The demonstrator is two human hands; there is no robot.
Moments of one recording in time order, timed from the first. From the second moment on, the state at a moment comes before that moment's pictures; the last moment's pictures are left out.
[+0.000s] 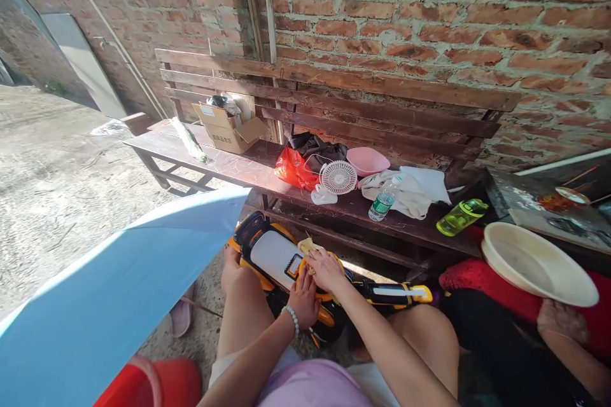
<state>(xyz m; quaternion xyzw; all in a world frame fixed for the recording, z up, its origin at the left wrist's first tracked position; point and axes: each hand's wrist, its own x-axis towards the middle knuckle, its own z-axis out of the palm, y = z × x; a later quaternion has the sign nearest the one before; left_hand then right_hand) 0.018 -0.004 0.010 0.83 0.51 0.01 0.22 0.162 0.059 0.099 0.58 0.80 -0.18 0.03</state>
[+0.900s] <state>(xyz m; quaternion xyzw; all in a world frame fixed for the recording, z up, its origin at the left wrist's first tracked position) 0.020 -0.009 -0.016 0.84 0.52 0.04 0.17 0.166 -0.045 0.071 0.74 0.64 -0.18 0.10</state>
